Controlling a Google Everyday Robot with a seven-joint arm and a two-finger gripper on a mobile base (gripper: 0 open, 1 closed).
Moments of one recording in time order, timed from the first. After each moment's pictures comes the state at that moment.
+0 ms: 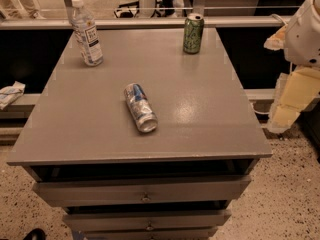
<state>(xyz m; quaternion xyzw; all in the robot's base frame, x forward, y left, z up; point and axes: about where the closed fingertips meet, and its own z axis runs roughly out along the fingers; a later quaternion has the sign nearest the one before) 0.439 -0.216 0.976 -0.60 0.78 -0.03 0.16</state>
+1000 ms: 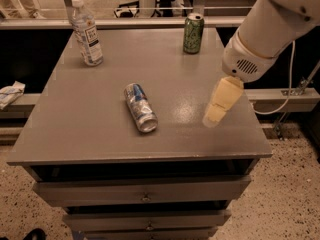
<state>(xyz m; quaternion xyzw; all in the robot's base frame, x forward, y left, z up) 0.499 -0.148 0.908 -0.54 0.82 0.04 0.17</state>
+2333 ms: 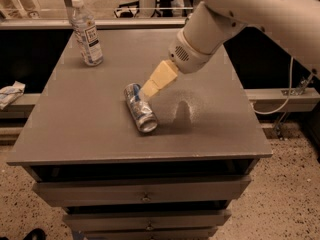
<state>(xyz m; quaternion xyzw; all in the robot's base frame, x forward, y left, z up) 0.566 -0.036 0.884 -0.39 0.89 0.16 0.18</state>
